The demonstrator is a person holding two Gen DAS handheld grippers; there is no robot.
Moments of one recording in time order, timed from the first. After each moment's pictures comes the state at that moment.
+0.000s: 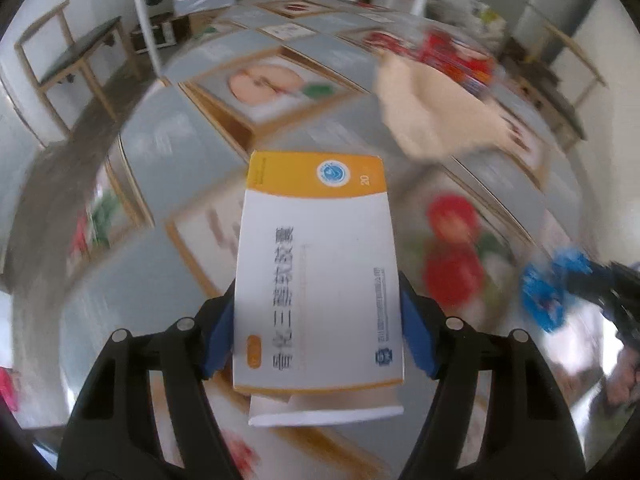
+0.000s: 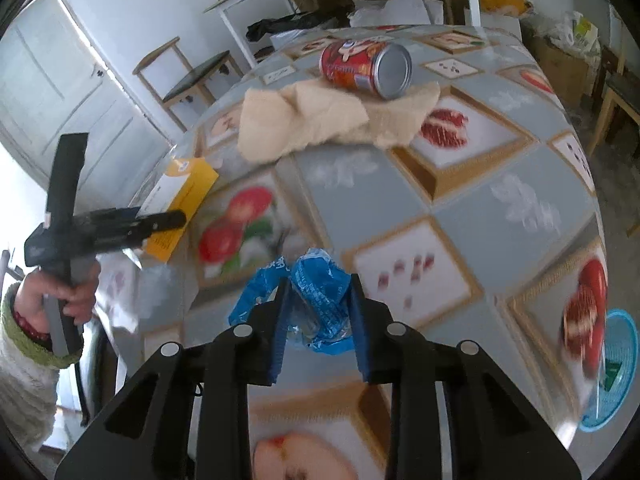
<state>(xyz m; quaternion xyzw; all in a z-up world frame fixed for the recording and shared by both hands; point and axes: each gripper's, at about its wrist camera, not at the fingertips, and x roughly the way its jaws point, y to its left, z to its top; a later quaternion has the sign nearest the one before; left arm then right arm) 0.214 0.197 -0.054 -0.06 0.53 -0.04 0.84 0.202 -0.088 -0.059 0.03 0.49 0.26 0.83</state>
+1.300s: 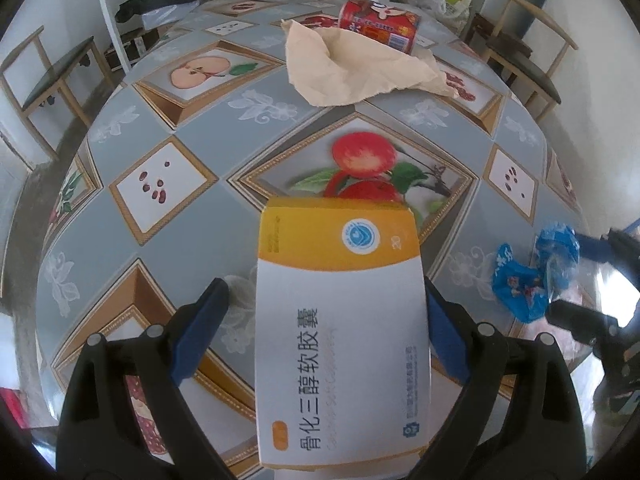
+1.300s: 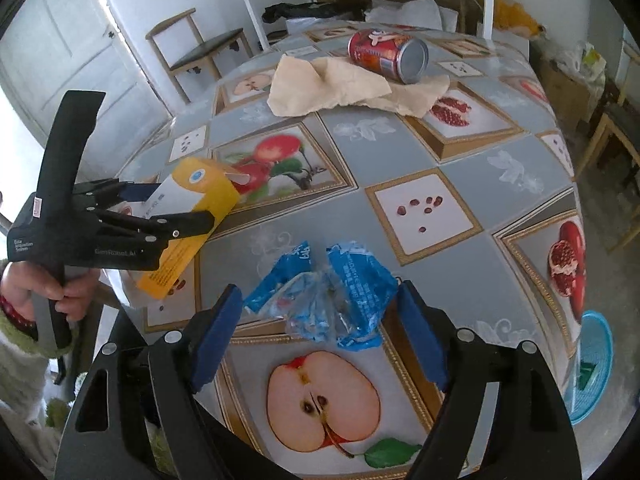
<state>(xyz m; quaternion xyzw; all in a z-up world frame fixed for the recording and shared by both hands) 0.187 0.145 -0.058 -0.02 0.53 -0.06 0.85 0.162 -0.077 -0.057 -0.03 0.49 0.26 0.83</state>
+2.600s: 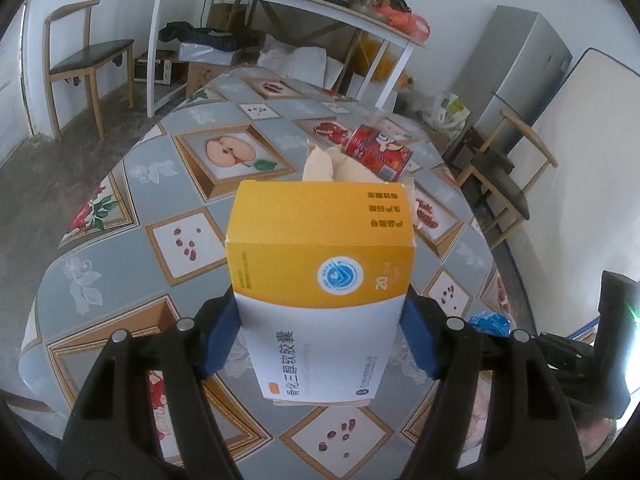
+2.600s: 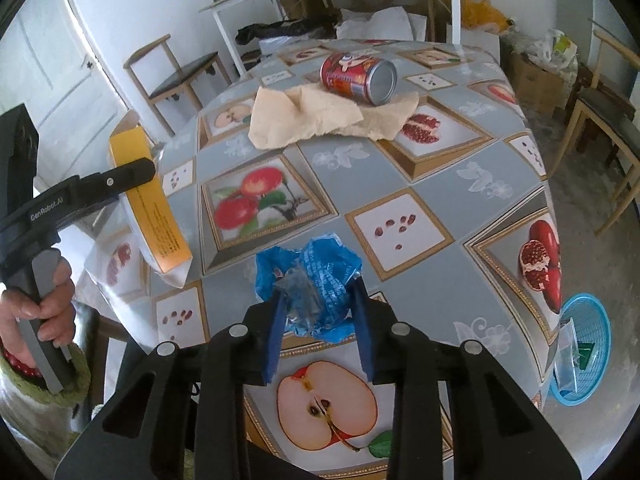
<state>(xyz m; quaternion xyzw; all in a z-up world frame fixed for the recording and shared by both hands) 0.164 0.176 0.007 -0.17 0.39 -0.06 0.90 0.161 -0.086 -0.027 0.01 0.47 0.22 0.86</state>
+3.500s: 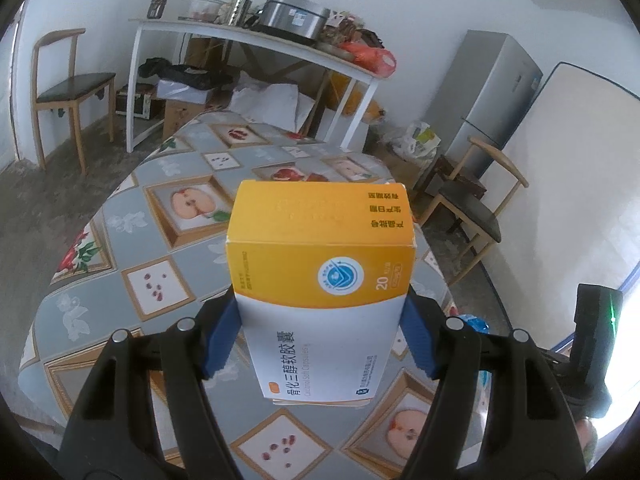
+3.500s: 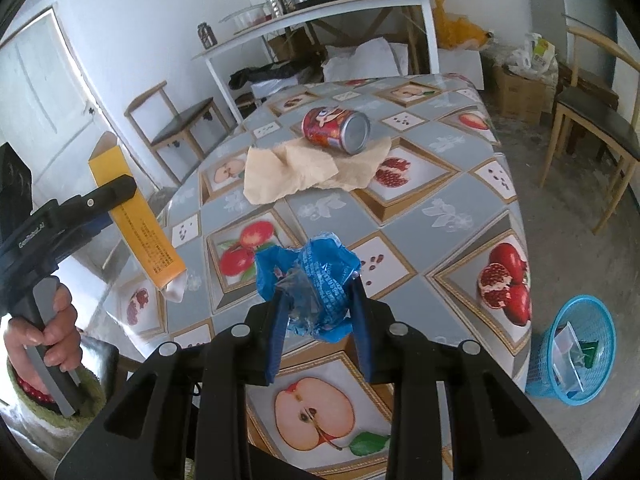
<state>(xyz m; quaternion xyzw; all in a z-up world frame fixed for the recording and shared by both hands) 0.153 0.146 0.059 -0.17 0.32 -0.09 0.93 0.155 -0.131 0.007 0.07 0.42 0.21 0.88</state>
